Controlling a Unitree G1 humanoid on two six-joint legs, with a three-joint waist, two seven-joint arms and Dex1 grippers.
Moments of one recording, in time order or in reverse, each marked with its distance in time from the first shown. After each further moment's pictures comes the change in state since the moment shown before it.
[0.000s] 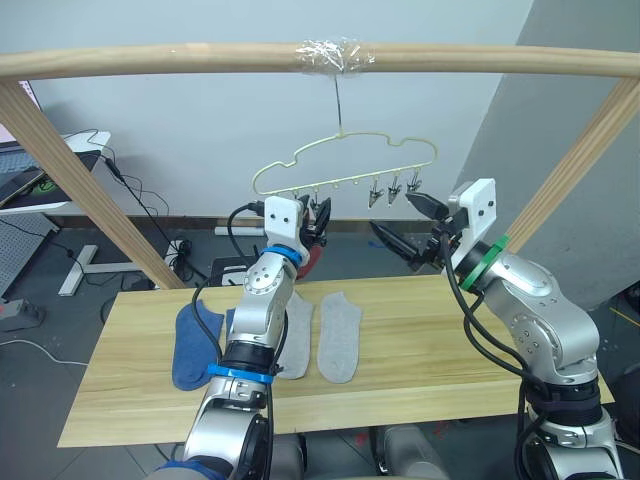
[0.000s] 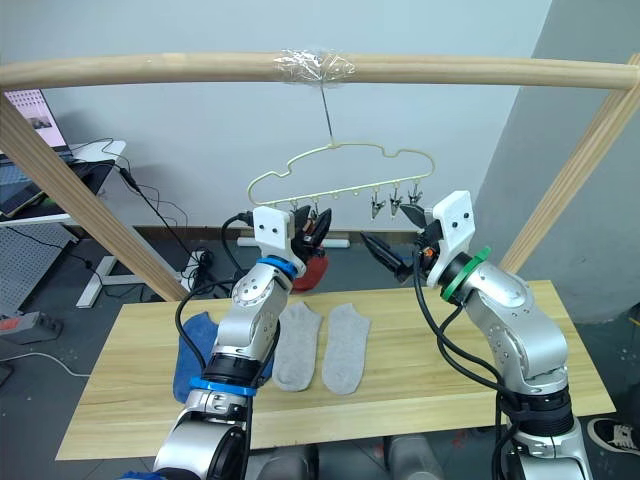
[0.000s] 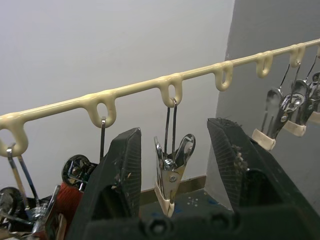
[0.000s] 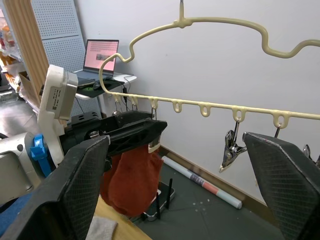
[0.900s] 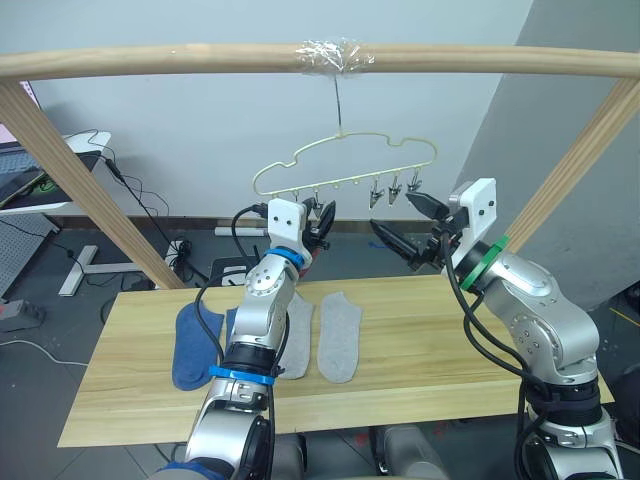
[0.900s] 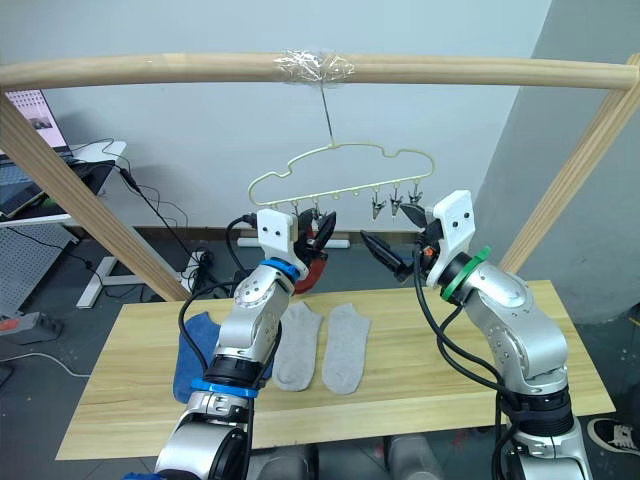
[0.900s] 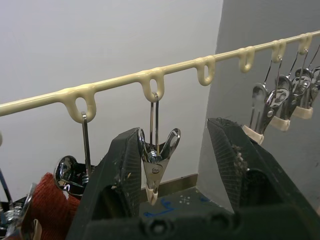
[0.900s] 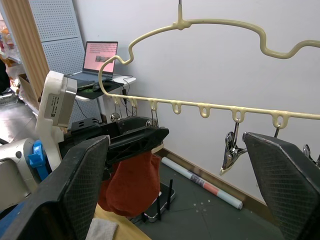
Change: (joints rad) left arm 0.005 -0.005 0.000 0.004 0.001 0.004 -0.038; right arm 0.000 0.001 0.000 0.000 0.010 0.001 -0.015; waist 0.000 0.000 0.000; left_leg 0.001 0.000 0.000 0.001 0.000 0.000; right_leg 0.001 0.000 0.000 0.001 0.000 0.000
